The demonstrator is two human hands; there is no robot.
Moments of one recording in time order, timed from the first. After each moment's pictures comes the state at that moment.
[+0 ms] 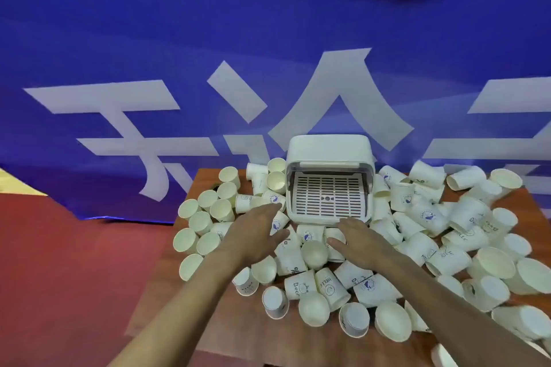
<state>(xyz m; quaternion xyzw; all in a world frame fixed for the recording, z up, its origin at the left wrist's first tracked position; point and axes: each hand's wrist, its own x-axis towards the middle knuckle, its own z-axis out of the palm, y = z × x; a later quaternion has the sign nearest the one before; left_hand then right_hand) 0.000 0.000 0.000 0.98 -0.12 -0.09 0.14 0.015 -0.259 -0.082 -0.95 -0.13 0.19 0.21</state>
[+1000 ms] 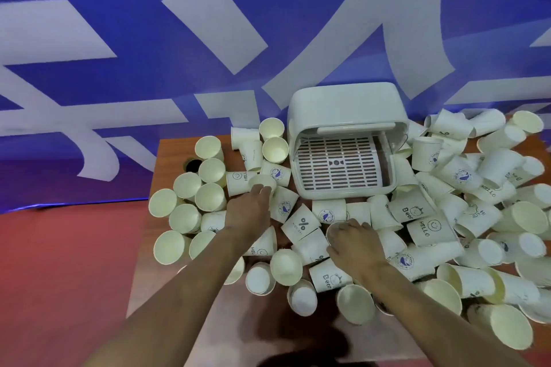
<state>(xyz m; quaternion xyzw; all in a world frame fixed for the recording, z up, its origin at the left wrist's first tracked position) 0.125 0.081 -0.147 0.97 -0.16 -0.16 0.01 0.029 -0.146 -0.182 -0.98 -0.06 0.20 -0.03</state>
